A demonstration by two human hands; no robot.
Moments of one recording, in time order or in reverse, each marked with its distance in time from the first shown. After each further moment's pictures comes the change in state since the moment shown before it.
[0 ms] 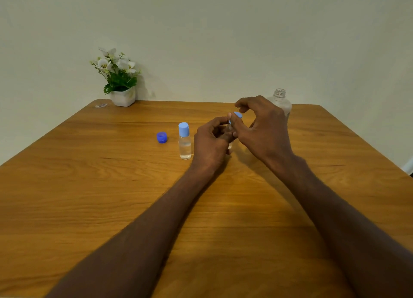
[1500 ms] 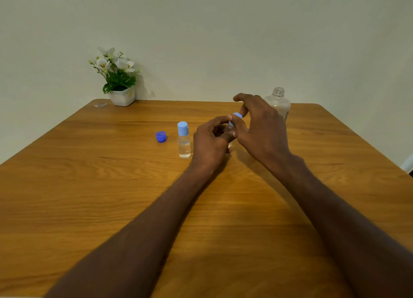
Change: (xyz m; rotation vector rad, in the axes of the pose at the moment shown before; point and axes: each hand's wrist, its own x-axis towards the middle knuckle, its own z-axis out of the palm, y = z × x) left_hand 0.000 -0.002 0.001 0.029 0.007 0.022; right_hand -0.003 -0.002 0.001 -0.104 -0.087 0.026
